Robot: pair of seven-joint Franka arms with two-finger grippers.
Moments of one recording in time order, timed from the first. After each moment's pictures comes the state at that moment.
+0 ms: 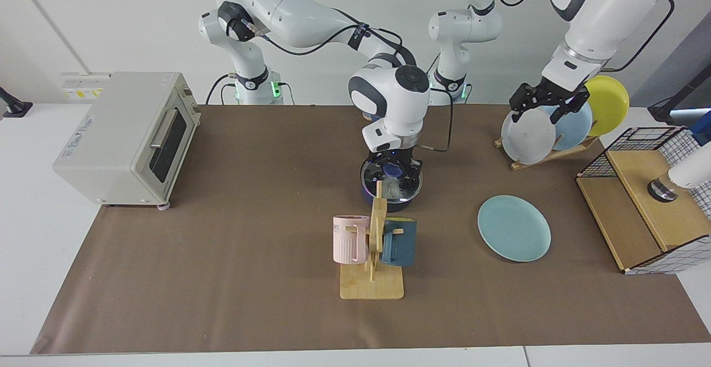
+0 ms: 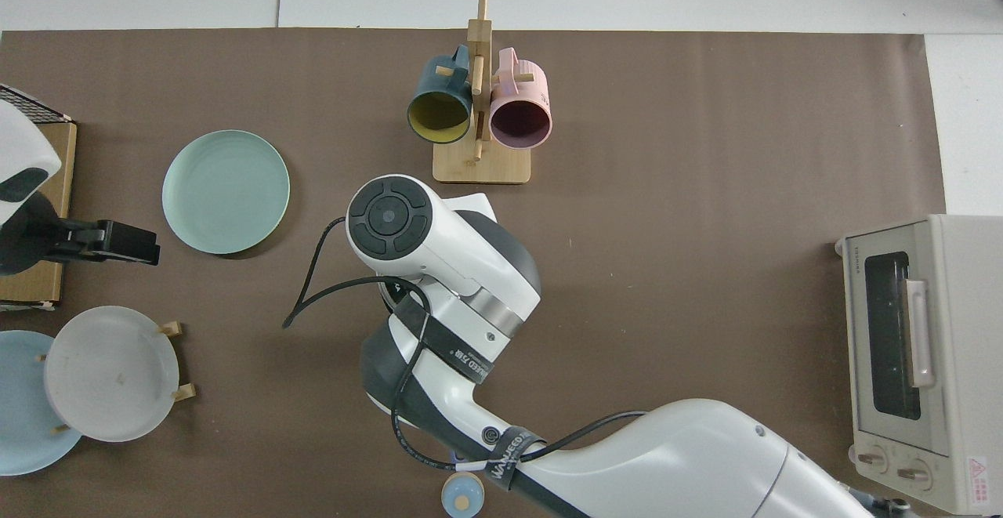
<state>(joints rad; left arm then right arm) 0.00 -0.05 -0.01 -1.70 -0.02 1.61 0.07 0.37 0.69 0.48 -1.25 -0.33 1.87 1.35</state>
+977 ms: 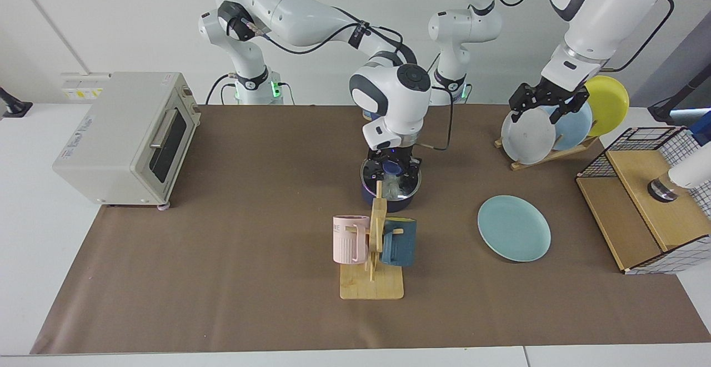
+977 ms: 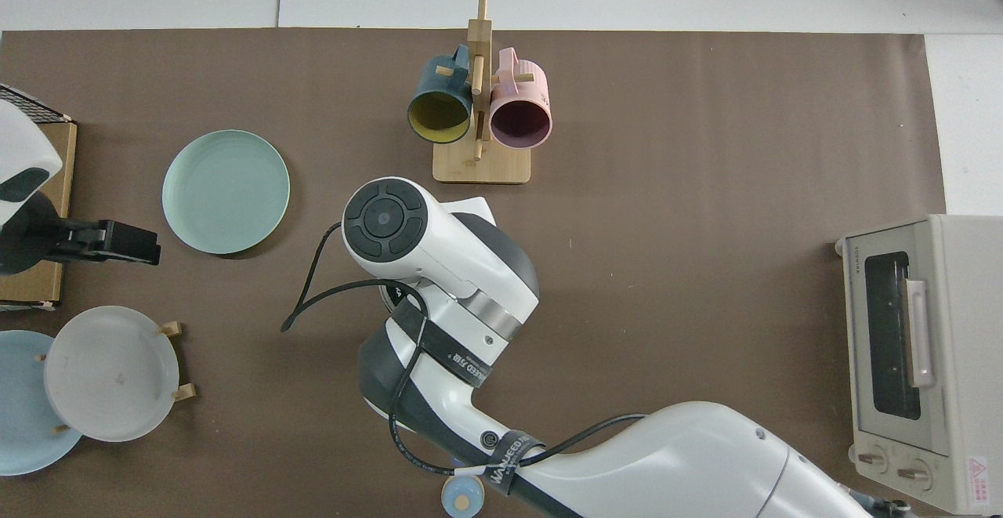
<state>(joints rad) 0.00 -0.05 -0.02 -1.70 -0.02 1.61 0.07 0.37 0.68 0.49 -1.26 -0.33 1.84 1.36</state>
